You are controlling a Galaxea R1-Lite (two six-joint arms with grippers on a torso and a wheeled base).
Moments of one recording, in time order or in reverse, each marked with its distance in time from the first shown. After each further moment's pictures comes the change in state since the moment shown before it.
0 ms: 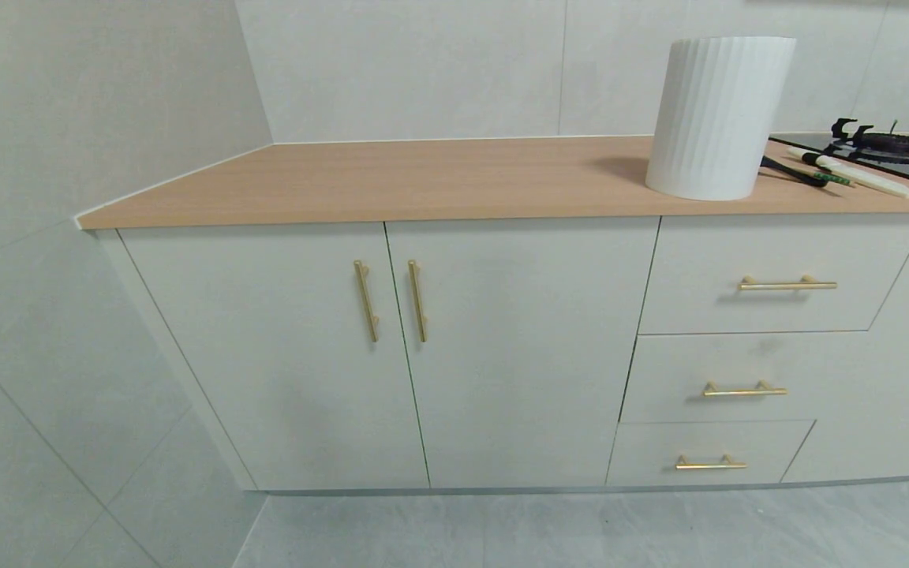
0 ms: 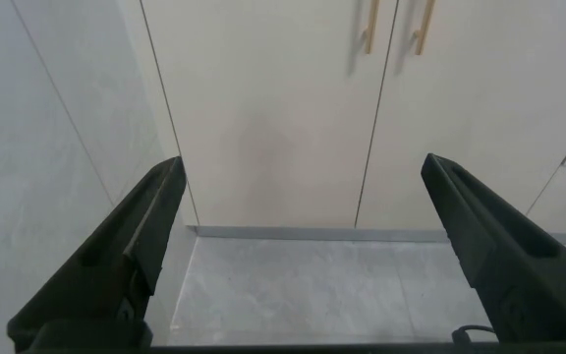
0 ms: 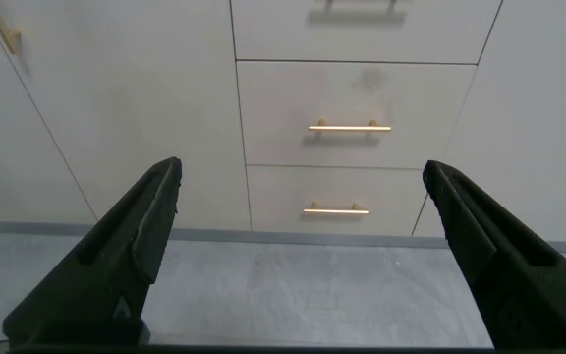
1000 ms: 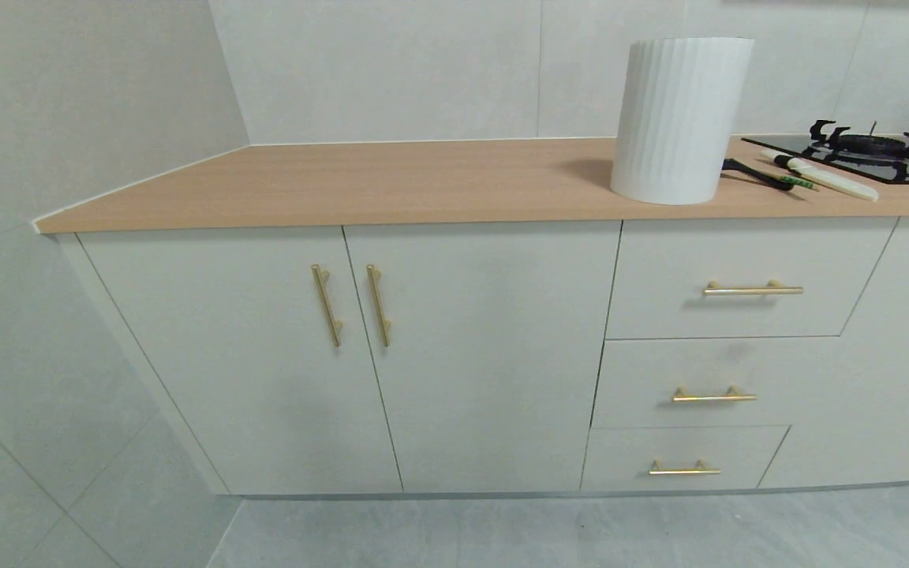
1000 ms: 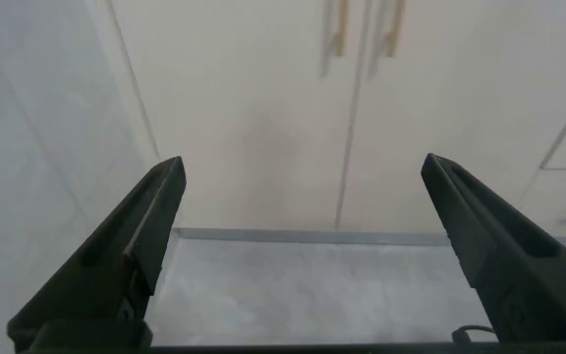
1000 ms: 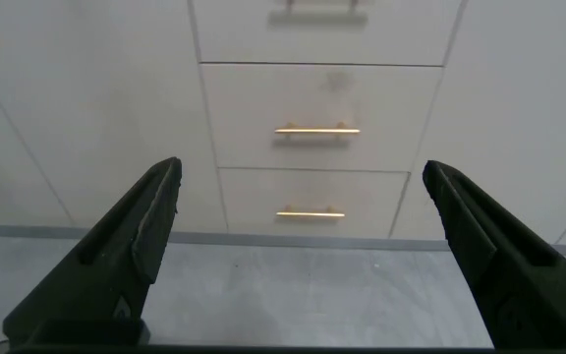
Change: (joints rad) left arm 0.000 0.000 0.000 0.000 0.000 -0.002; right arm 0.000 0.000 0.000 0.001 0.001 0.002
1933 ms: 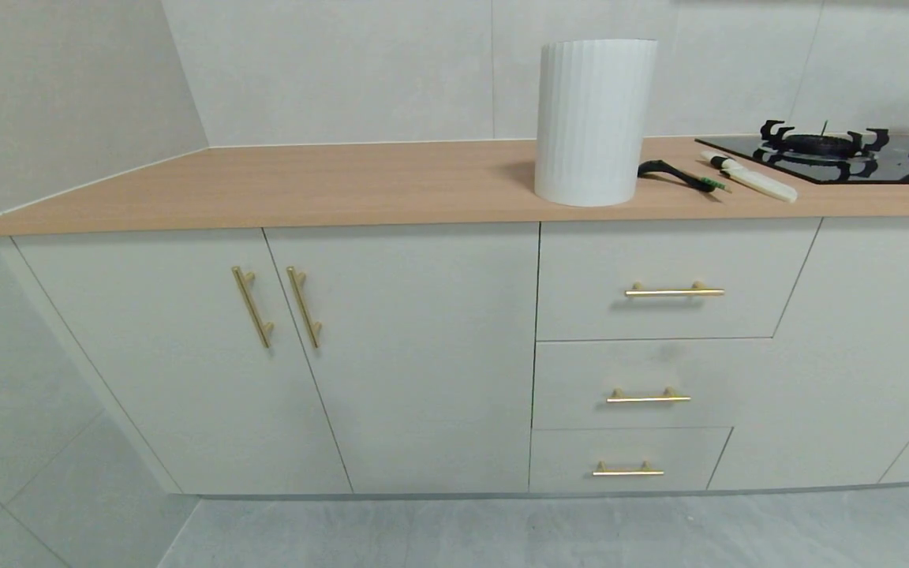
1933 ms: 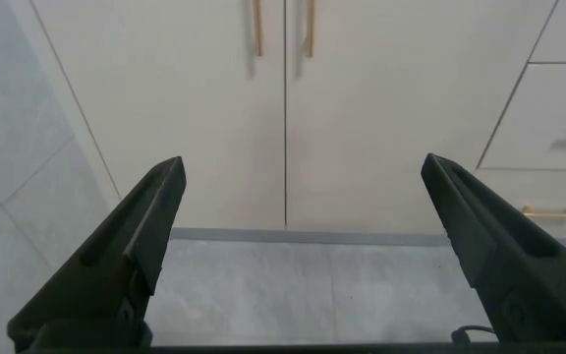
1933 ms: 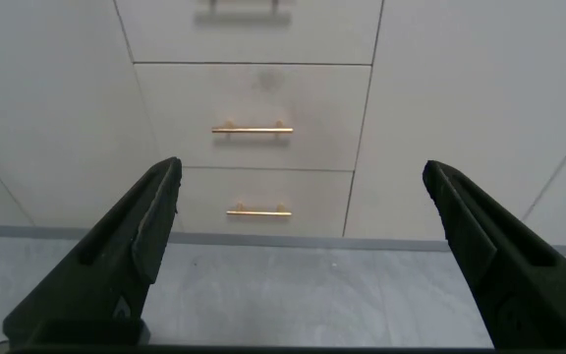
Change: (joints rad) left arm 0.000 0.000 0.000 0.000 0.000 0.000; right arm 0.000 0.000 0.000 0.000 0.000 0.001
